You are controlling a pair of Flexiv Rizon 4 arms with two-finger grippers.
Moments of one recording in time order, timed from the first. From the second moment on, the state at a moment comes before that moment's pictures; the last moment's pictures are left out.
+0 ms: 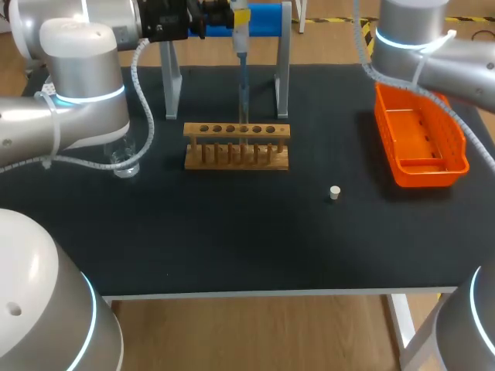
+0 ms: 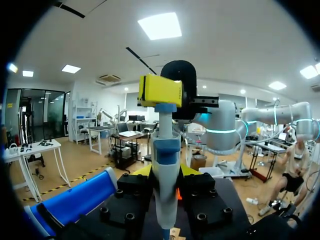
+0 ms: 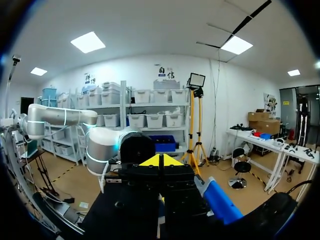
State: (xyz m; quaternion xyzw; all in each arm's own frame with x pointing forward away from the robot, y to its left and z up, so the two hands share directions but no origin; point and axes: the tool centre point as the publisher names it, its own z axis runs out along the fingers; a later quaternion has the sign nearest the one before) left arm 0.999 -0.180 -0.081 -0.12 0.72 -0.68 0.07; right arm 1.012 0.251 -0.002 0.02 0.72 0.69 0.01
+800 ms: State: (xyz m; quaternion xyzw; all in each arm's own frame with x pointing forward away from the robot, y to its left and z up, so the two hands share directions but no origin) left arm 0.999 -0.180 -0.081 -0.12 0.72 -0.68 0.07; right arm 0.961 0.163 -0.050 0.02 0.75 0.67 0.03
